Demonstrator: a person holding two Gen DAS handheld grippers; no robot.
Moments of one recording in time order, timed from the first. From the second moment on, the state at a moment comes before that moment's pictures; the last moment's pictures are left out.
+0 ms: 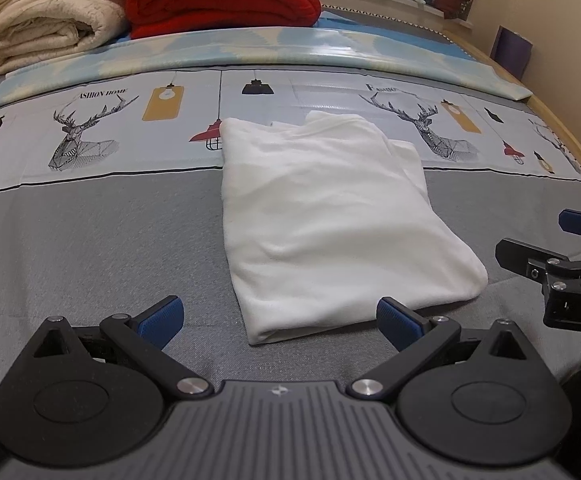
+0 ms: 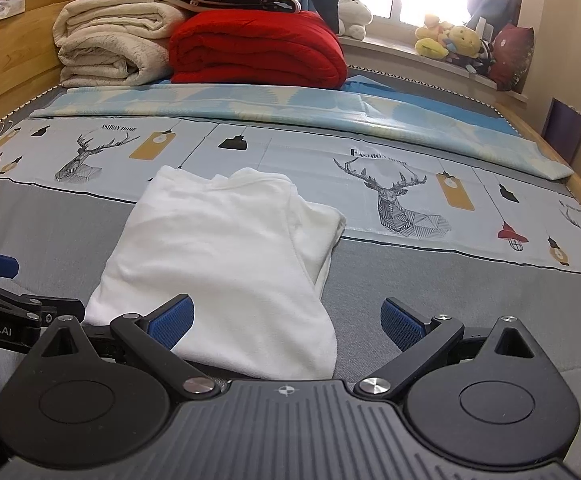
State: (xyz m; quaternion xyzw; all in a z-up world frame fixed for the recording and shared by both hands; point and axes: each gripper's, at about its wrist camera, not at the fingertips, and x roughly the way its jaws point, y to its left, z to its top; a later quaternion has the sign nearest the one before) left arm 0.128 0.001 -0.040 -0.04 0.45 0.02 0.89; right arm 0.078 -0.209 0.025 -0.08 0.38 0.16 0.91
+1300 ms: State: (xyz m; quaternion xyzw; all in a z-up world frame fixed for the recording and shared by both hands) left arm 0.129 0.002 -0.041 -0.03 0.44 0.00 0.90; right arm 0.079 -0.206 0.024 -0.10 0.37 0.17 0.91
